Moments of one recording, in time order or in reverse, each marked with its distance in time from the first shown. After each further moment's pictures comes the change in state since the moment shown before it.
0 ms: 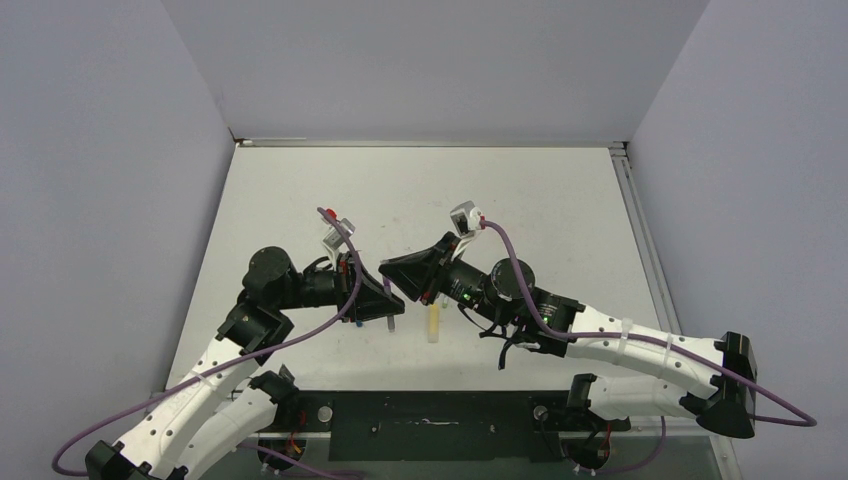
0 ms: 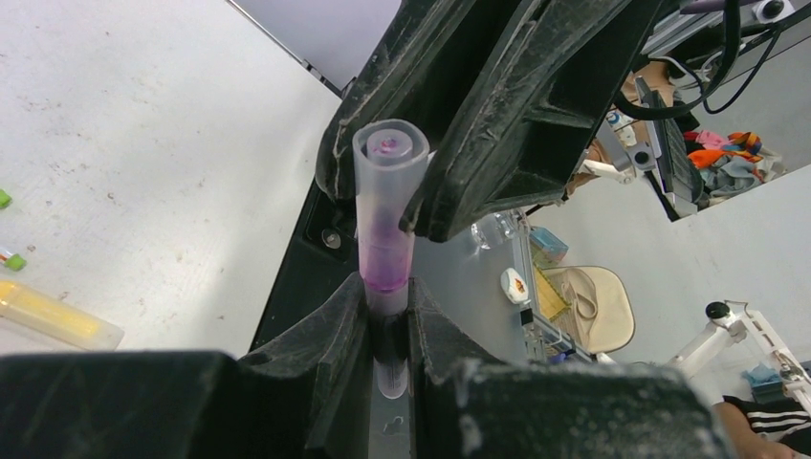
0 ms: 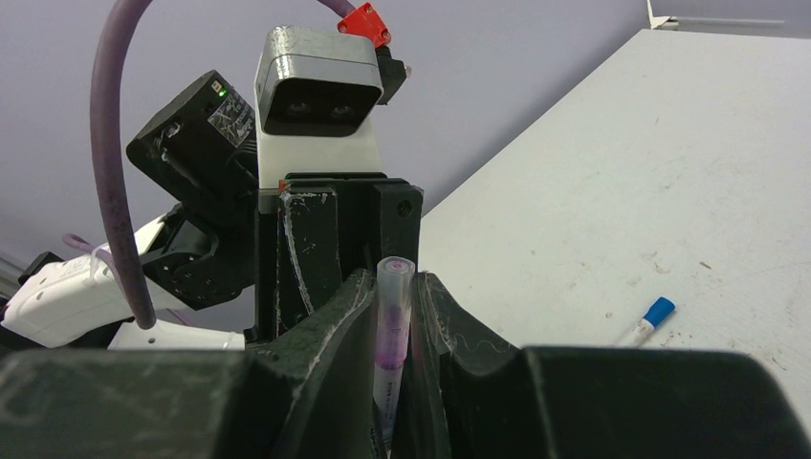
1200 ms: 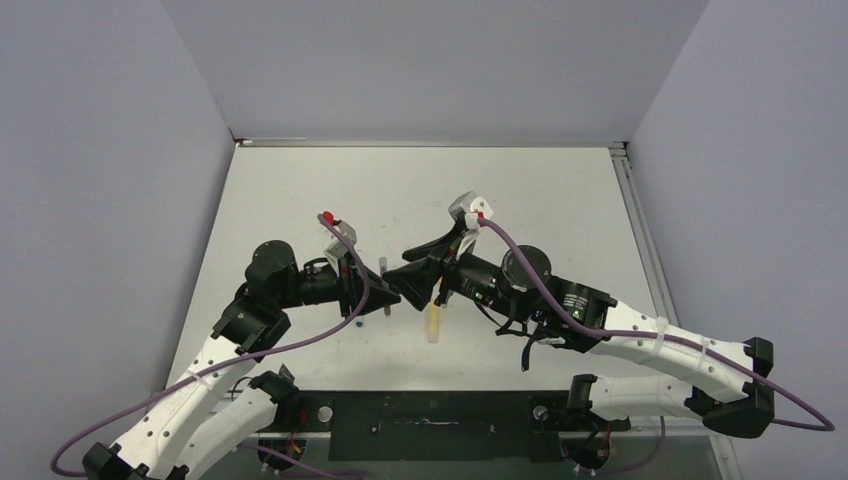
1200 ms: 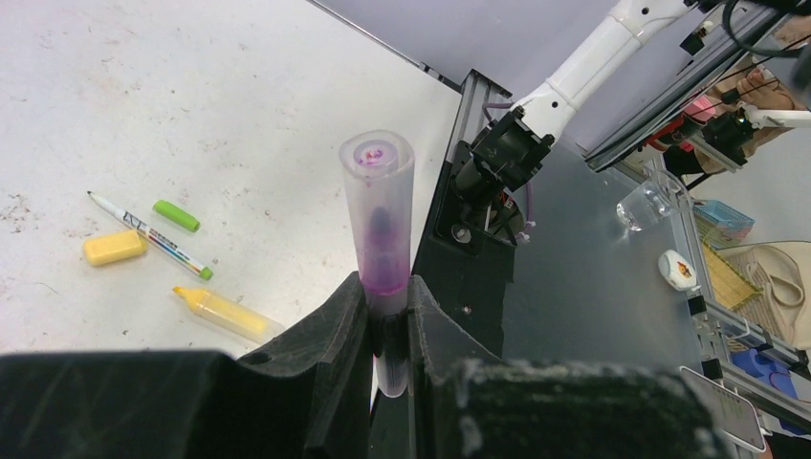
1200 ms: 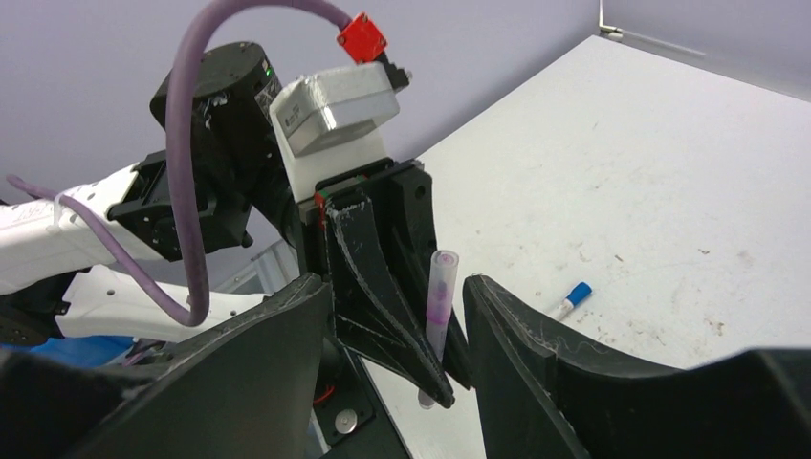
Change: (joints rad) left arm 0.006 0.005 0.054 -0.195 -0.104 0.430; right arm 0.034 -0.027 0.254 -0.387 0.033 -0.188
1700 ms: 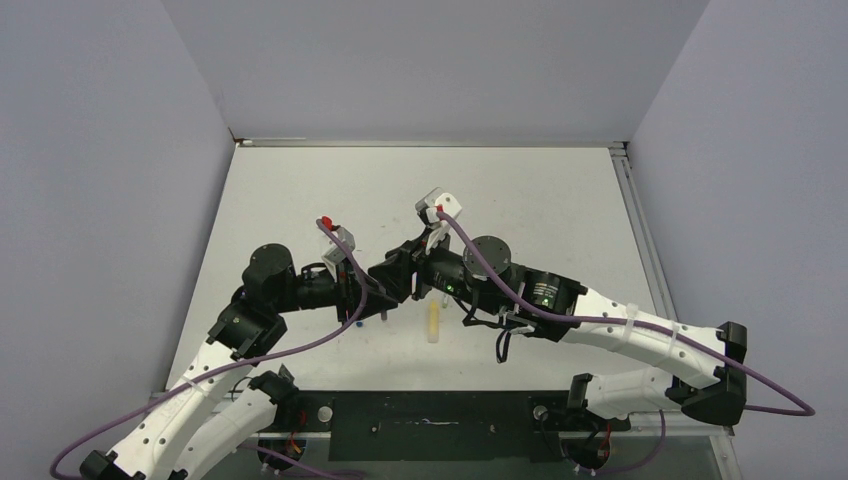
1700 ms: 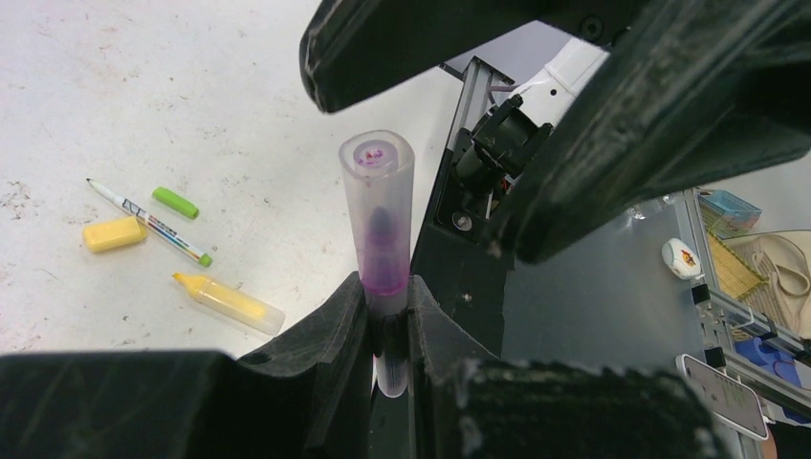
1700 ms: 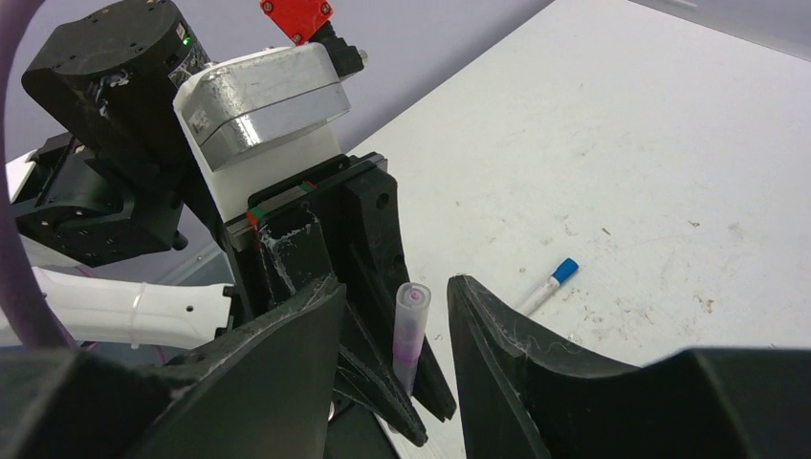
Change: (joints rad) left arm 0.000 -0.029 0.002 -0.060 0.002 0.030; right arm 0.004 0.130 0.071 -0.046 0.020 -0.013
